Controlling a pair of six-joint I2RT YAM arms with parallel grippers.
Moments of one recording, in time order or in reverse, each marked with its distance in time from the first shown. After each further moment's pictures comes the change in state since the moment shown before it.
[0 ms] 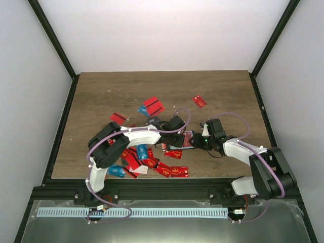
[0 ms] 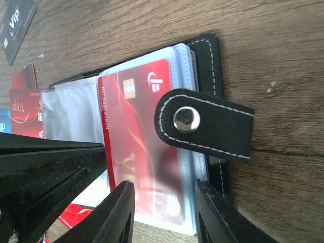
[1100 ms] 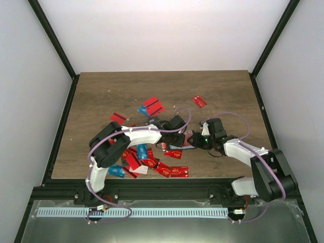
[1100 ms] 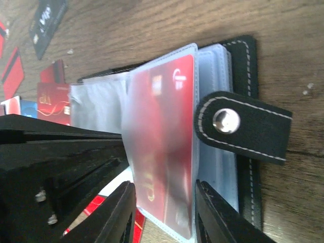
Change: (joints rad) left arm 0.000 0.016 0.021 -0.009 -0.001 -0.002; right arm 0.000 -0.011 0.000 0.011 -0.058 -0.004
